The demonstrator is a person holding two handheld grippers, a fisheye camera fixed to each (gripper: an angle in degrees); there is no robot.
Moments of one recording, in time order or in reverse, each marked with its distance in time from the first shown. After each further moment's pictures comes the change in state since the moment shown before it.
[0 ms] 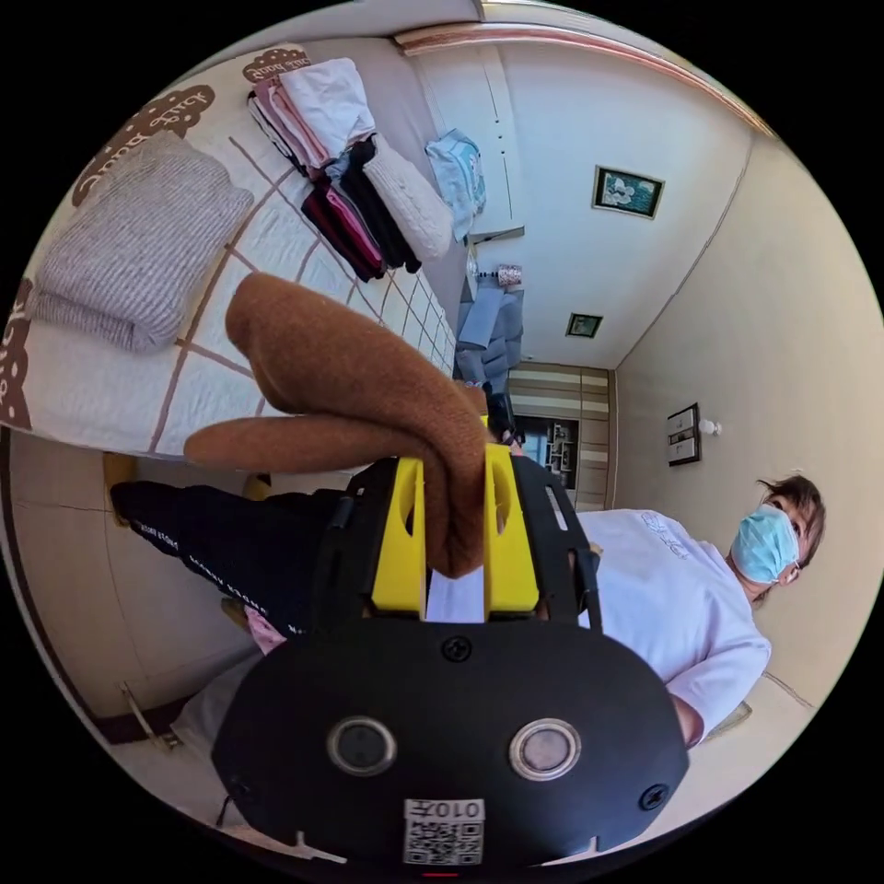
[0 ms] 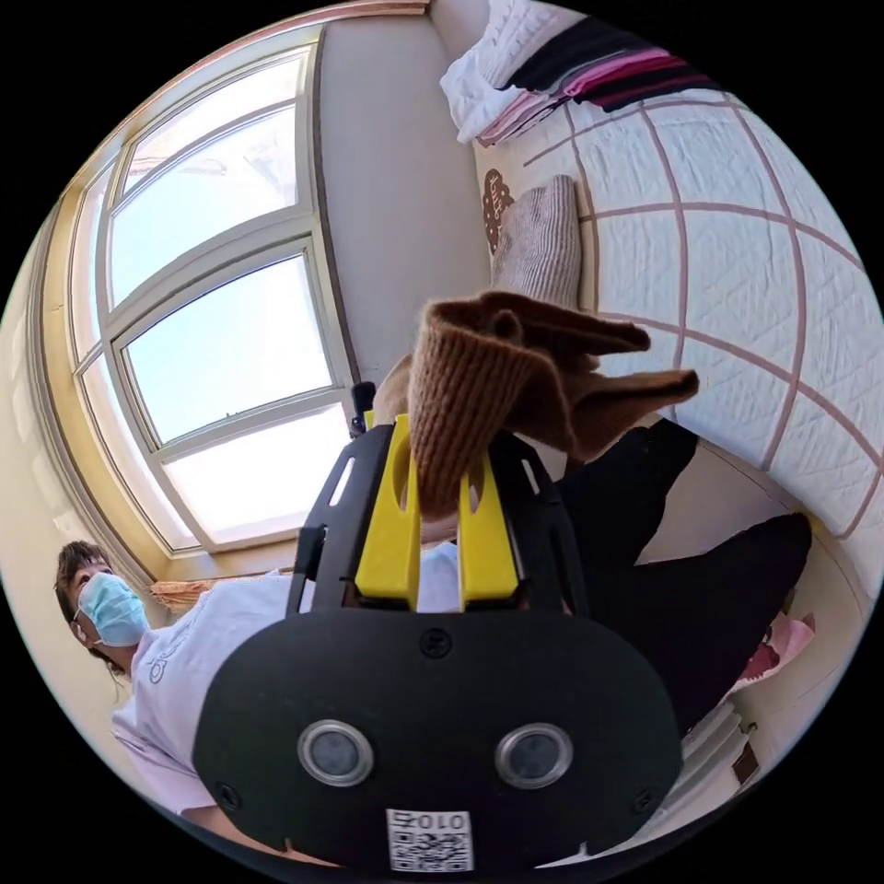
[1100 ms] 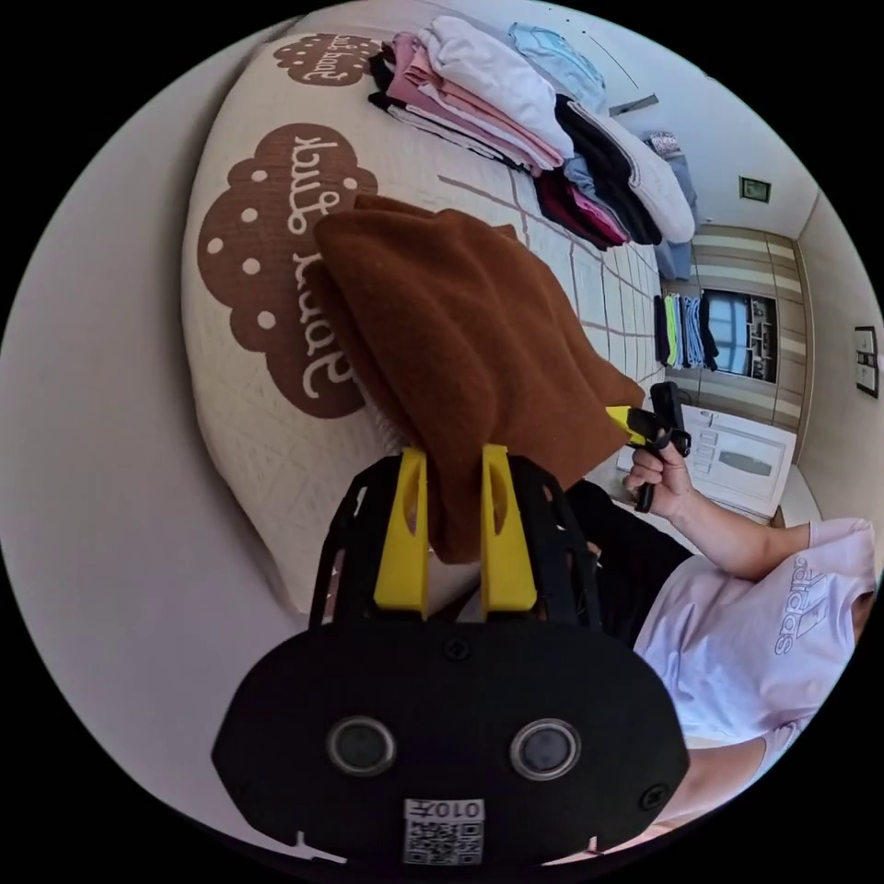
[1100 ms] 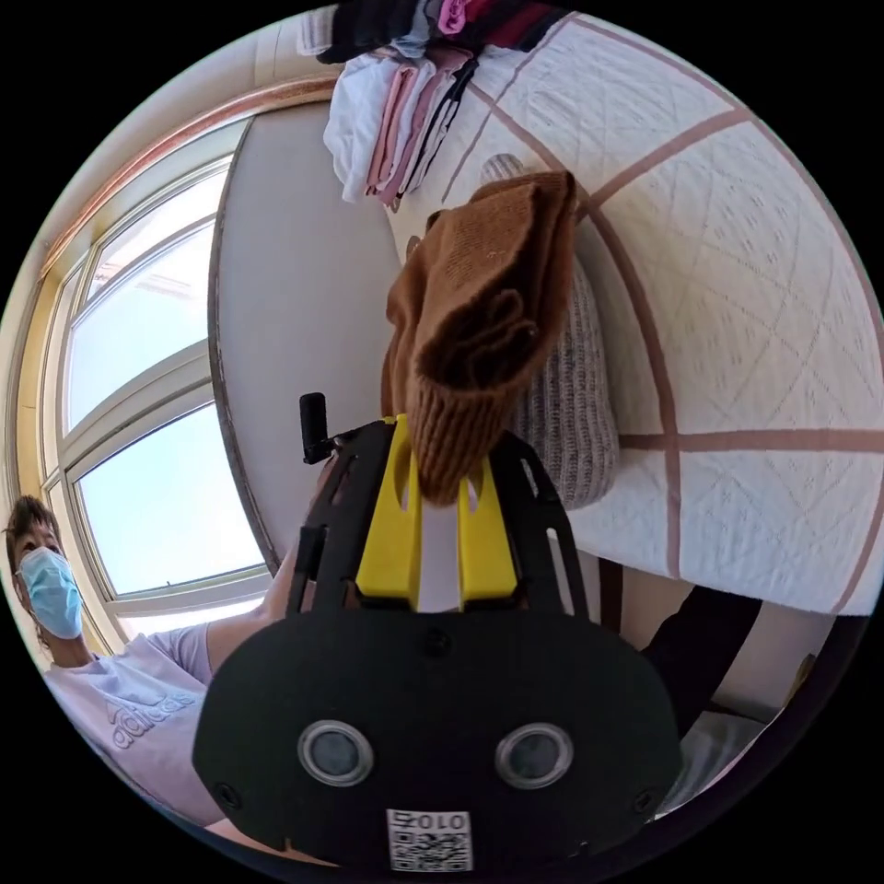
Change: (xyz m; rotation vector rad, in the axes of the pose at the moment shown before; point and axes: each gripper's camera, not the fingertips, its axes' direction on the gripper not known) left arm -0.158 -0.334 -0.263 -0.462 -0.677 0.133; right arm 0.116 -0.263 0.288 0.433 -0.013 0.155
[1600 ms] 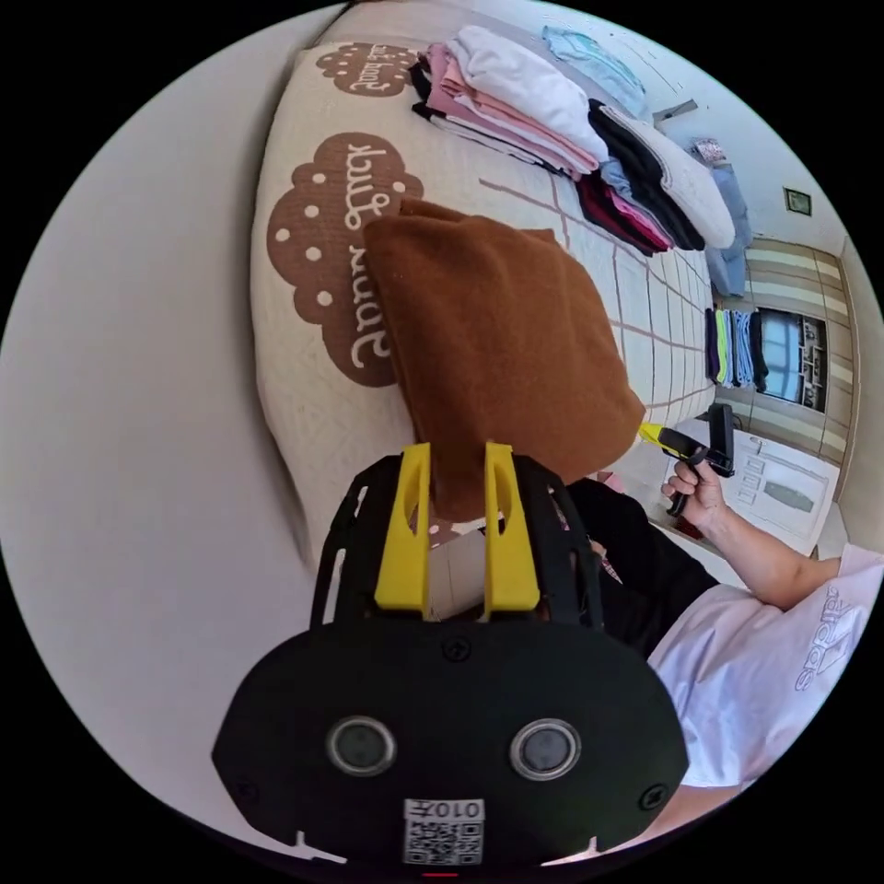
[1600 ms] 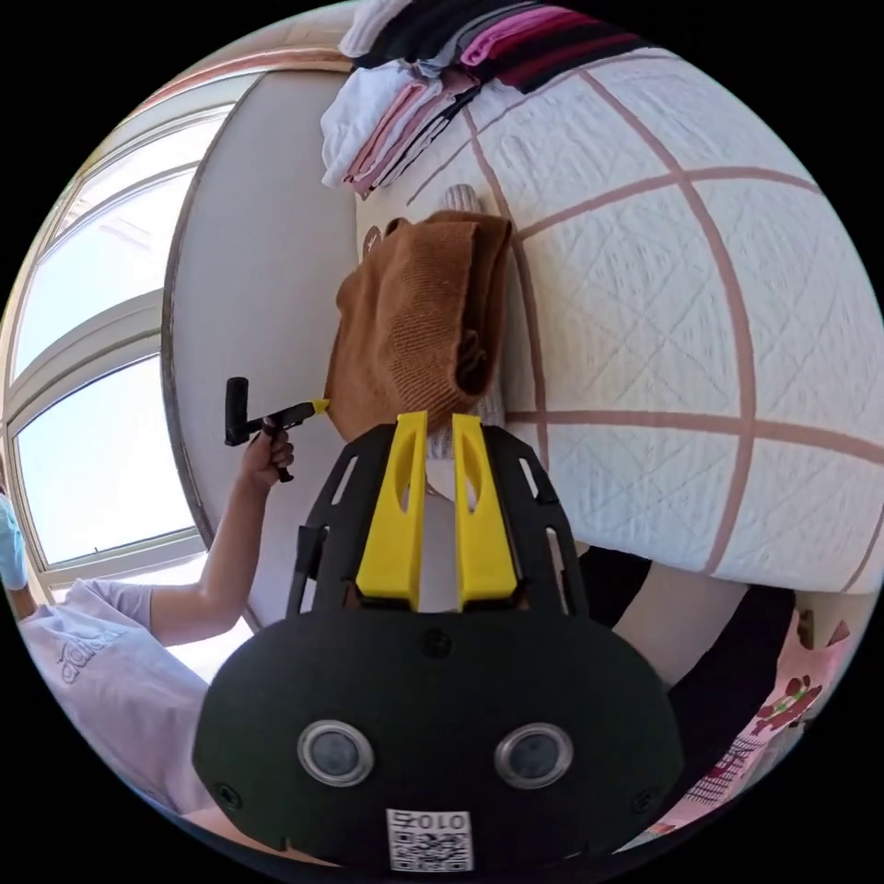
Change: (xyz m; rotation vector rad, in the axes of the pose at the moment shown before) left arm -0.005 0.014 -0.044 0.019 -0.174 -0.094; right arm -0.013 -0.011 -0.035 -0.047 0.274 -0.092
